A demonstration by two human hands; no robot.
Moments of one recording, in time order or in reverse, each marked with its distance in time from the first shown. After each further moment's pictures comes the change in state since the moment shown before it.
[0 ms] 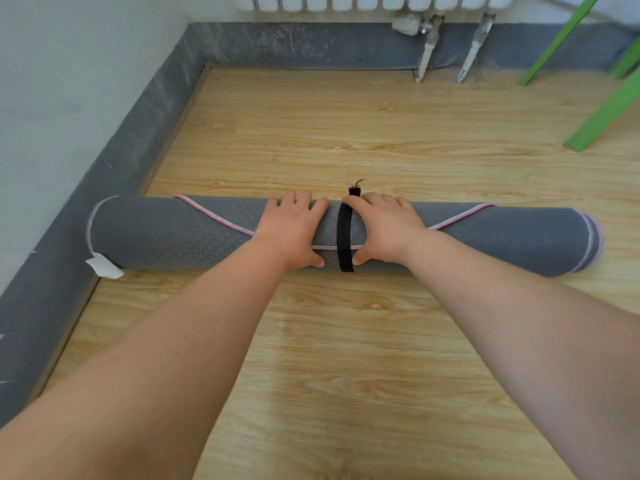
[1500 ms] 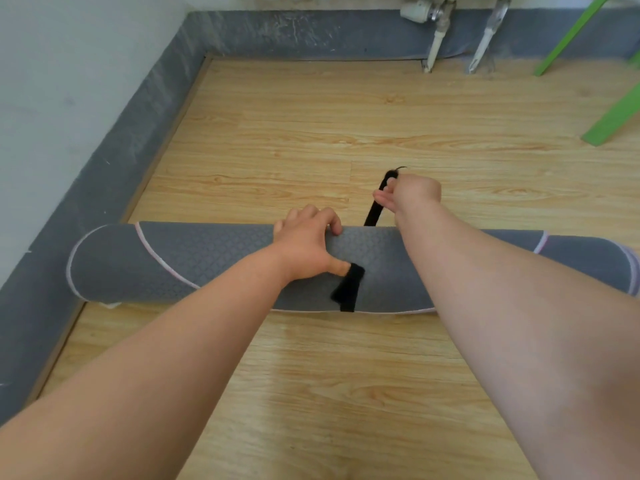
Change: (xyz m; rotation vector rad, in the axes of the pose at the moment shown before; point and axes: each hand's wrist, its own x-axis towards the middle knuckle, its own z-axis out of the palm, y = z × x) left_hand -0.008 0.014 -0.003 -0.638 -0.157 -0.137; right_hand 0.041 0.005 -0.023 1.777 0.342 0.861
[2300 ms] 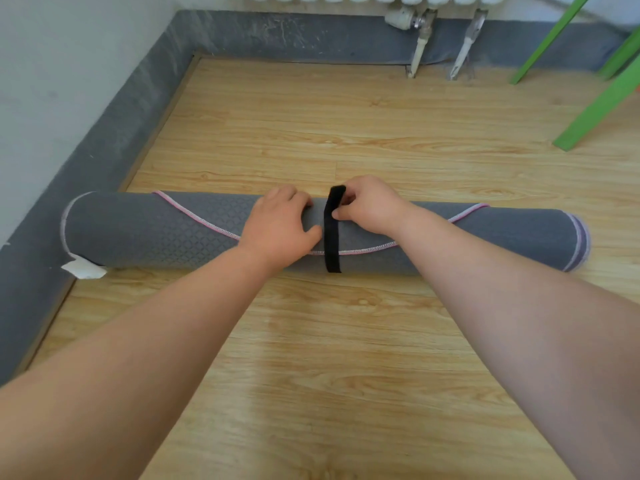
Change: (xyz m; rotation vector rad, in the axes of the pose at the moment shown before) left_hand -0.002 -0.004 0.001 0.155 0.386 0.115; right_hand -0.028 0.007 -0.011 -1.193 -0.456 -0.597
